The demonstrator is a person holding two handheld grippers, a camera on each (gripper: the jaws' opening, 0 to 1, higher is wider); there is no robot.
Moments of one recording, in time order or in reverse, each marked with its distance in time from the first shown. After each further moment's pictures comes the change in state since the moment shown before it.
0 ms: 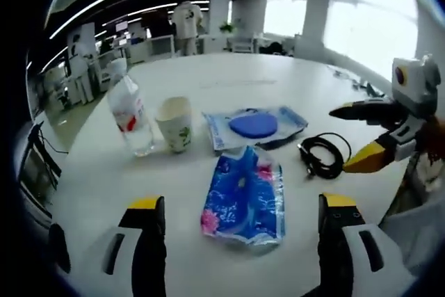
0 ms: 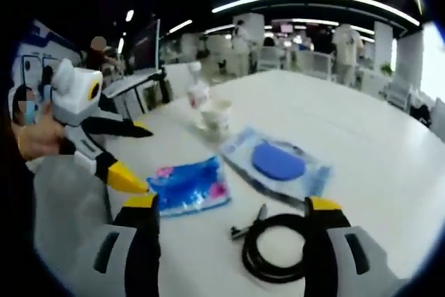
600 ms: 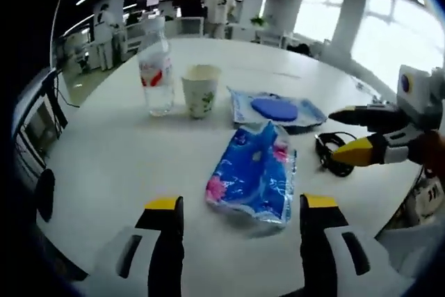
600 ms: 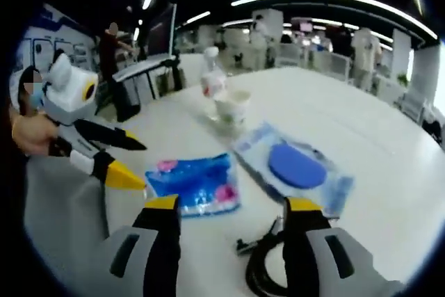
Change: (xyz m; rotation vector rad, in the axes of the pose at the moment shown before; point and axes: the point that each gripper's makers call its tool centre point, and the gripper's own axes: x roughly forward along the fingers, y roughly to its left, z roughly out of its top) left arm -0.002 0.007 -0.035 -0.273 0.033 0.073; right arm 0.033 0.010 -0.009 -0.093 0.055 0.059
